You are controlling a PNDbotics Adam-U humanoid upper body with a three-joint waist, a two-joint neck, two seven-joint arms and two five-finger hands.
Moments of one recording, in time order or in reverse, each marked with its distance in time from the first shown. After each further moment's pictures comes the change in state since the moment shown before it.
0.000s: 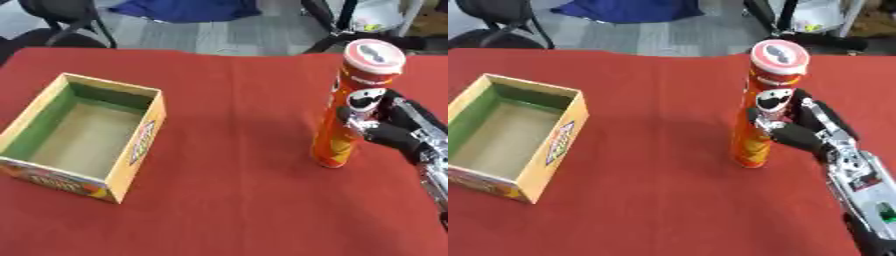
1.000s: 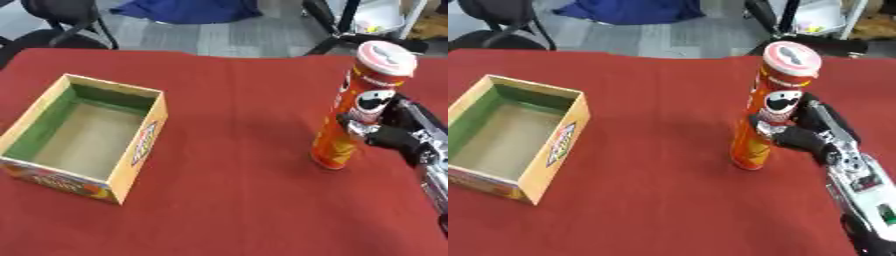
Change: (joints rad) left arm -0.001 0.000 0.000 0.000 0.000 -0.001 -0.002; right arm 0.000 0.010 0.004 0.005 -0.115 0.012 -0.121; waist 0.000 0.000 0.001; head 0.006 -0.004
